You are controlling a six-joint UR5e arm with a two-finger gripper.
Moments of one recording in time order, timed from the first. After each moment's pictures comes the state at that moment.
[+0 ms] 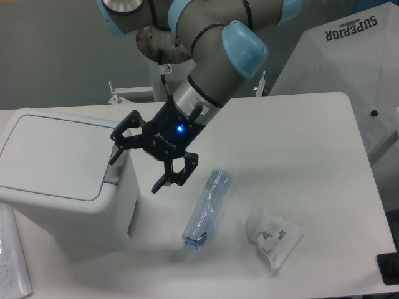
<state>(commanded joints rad) 2.46 -1.79 -1.54 -1.24 0.73 0.66</state>
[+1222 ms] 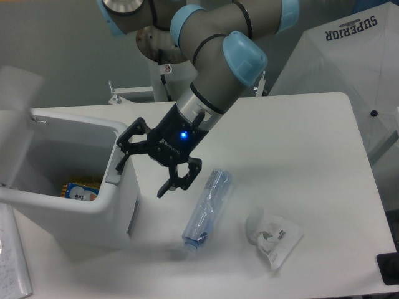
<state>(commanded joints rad) 2.47 -1.79 -1.59 -1.16 0.73 0.66</state>
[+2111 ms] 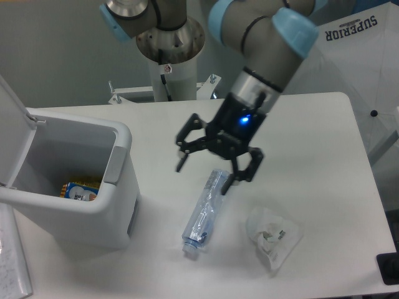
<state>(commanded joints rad) 2.70 -1.81 -1.58 -0.99 0.74 0.76</state>
